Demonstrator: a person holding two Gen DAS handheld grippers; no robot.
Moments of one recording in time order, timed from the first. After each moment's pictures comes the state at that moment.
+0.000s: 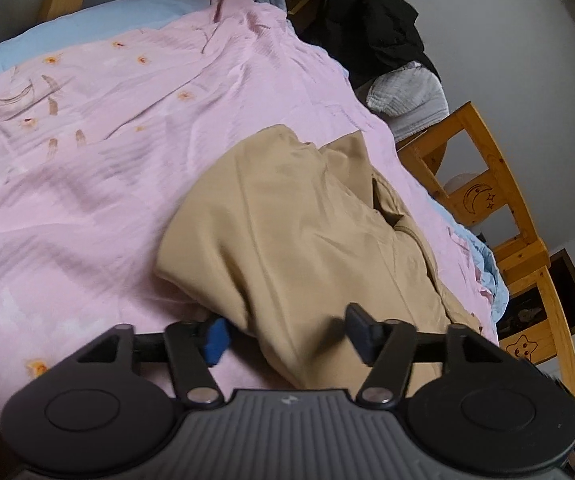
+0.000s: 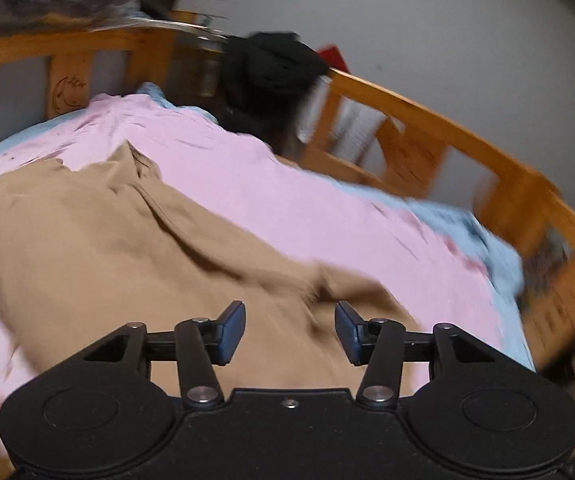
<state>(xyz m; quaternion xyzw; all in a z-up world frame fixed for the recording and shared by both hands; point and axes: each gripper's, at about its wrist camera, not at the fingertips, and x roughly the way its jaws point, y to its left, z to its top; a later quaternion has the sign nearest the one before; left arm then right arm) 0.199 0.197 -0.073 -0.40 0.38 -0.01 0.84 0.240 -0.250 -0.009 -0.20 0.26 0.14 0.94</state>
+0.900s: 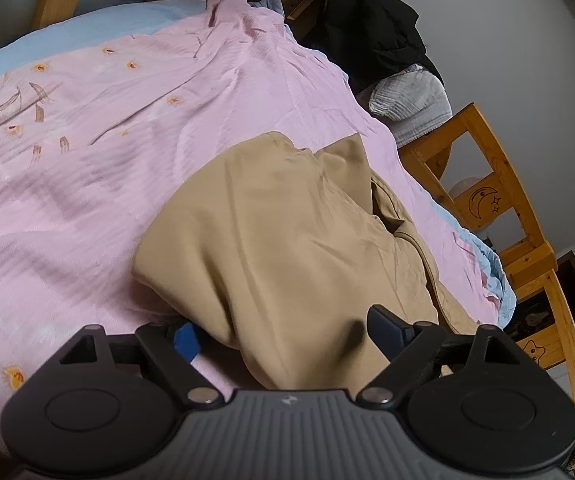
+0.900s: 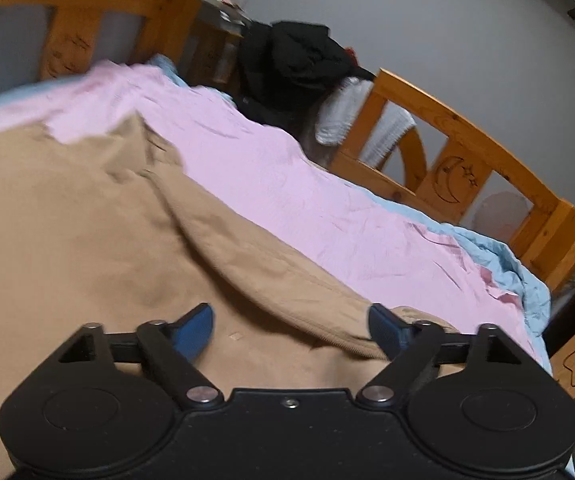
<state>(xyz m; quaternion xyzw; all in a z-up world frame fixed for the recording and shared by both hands) 0.205 0.187 -0.072 -0.39 0.37 0.00 0.84 0.281 -0.175 -0.062 -0.24 0.25 0.14 0.93</state>
